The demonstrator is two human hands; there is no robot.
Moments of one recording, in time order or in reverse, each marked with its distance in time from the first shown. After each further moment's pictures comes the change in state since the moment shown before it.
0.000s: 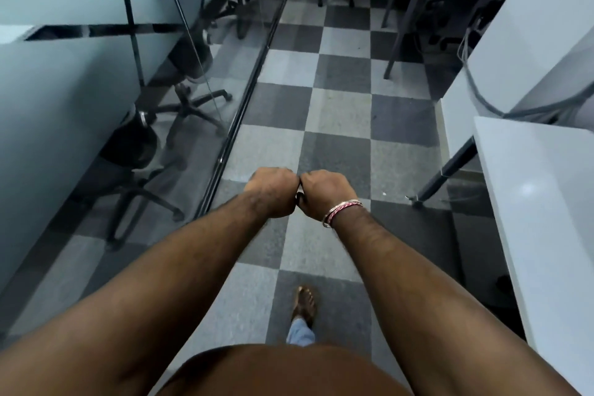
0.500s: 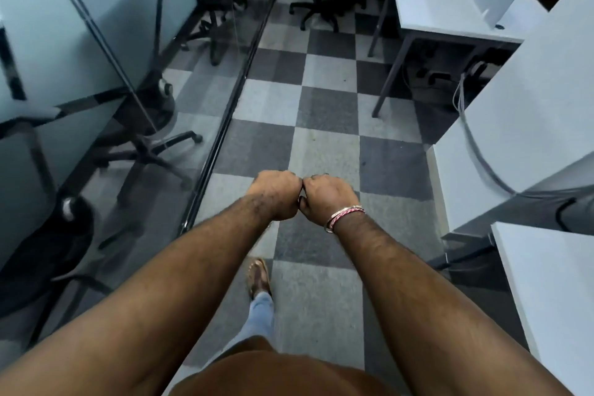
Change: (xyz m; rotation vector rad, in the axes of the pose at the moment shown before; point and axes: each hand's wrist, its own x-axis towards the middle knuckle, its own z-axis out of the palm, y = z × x) left_hand 0.400 -0.121 -0.097 -0.010 0.000 0.070; right_hand 0.366 0.207 -0.025 -0.061 -0.044 0.093
